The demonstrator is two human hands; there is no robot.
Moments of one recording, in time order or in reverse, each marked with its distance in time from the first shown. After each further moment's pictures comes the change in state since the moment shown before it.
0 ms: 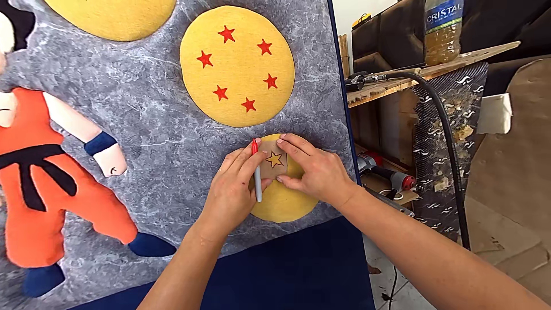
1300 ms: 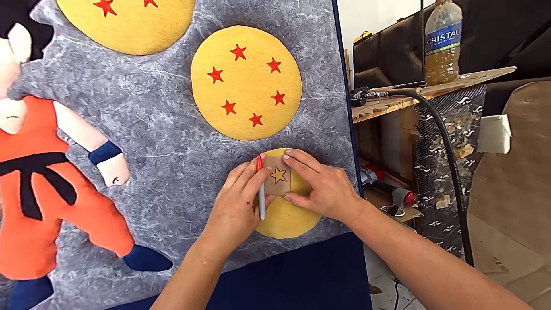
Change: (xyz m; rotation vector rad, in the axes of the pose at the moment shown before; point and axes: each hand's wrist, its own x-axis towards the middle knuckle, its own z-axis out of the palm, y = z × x) left_hand -0.008 -0.003 0.006 0.013 0.032 -0.005; right_hand -0.002 0.006 -0.008 0.032 -0.021 -0.049
